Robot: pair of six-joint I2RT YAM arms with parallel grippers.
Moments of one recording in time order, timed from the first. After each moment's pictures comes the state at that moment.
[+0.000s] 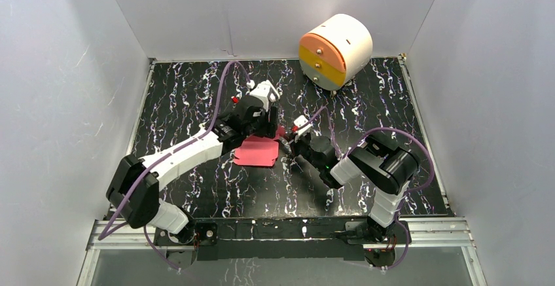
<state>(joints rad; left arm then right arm) -0.74 1.46 1.05 -0.20 -0.18 -0.32 0.80 1.79 0.46 1.20 0.07 -0.05</state>
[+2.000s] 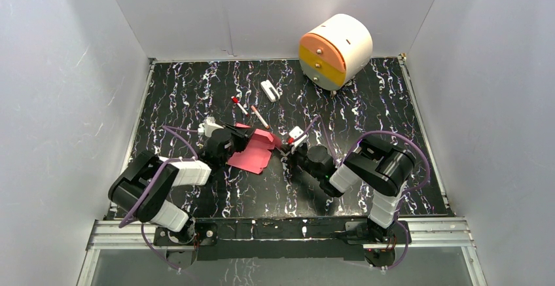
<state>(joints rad) -0.54 1.48 0.40 0.72 -0.20 -1.39 0.89 1.81 0.39 1.25 0.08 -0.05</state>
